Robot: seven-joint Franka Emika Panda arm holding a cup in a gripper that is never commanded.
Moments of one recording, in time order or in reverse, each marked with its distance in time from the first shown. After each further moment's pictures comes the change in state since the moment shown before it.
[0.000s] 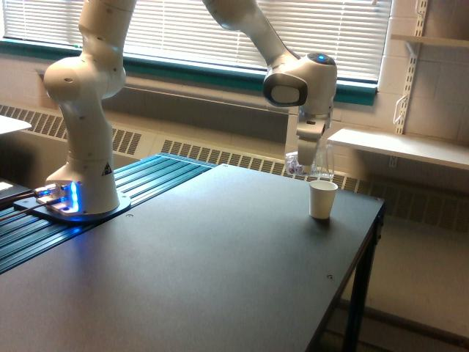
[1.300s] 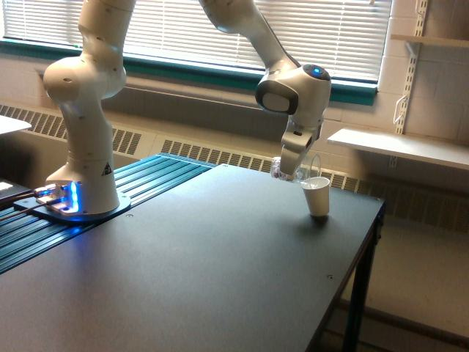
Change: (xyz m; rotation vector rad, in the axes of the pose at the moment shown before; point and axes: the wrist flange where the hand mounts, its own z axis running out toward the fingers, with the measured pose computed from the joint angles) arm 0.004 0.036 0.017 -0.053 -0.098 0.140
